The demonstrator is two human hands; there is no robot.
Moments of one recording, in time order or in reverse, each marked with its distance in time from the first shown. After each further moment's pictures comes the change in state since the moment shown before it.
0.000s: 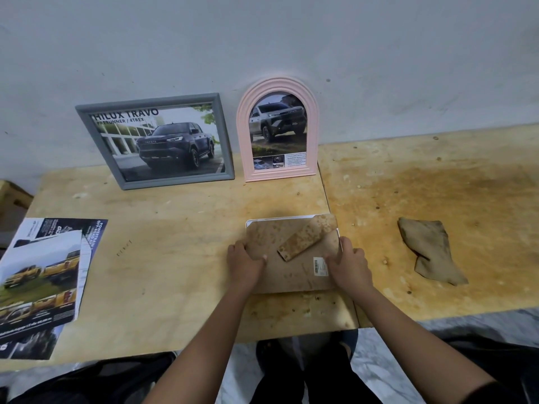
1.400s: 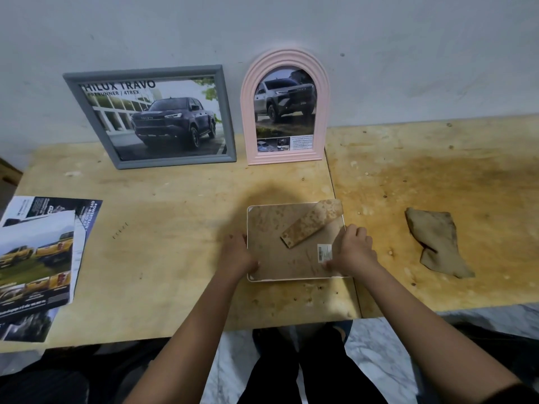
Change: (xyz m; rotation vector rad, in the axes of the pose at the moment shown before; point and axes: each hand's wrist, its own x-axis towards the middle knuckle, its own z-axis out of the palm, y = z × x) left_hand -0.004 0.003 -0.030 0.212 -0.253 0.002; right_hand 0.004 -0.022 -0.015 -0.315 -0.168 0.019
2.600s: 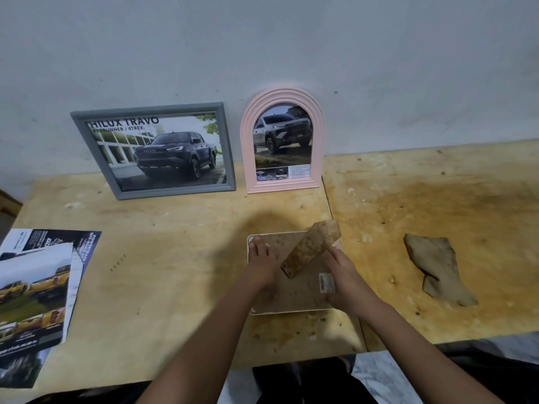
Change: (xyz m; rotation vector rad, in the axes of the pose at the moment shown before) left_hand 0.022 0.049 0.009 0.647 -0.314 0.209; right_hand -0.003 0.007 0.006 0.102 0.102 -0.567
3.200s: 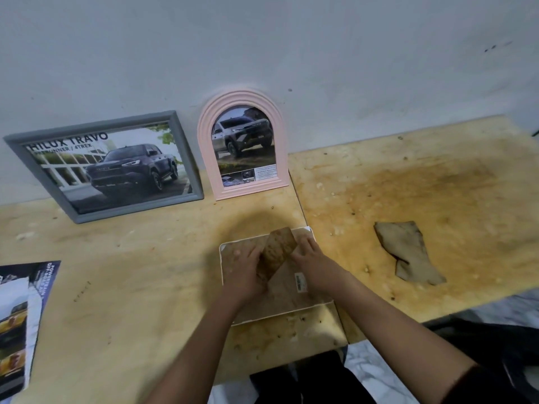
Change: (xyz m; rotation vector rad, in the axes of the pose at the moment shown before) left_hand 0.012 0.005 0.016 -0.272 0.339 0.224; right_hand 0.032 0.002 -0.009 -0.331 -0.246 0.055
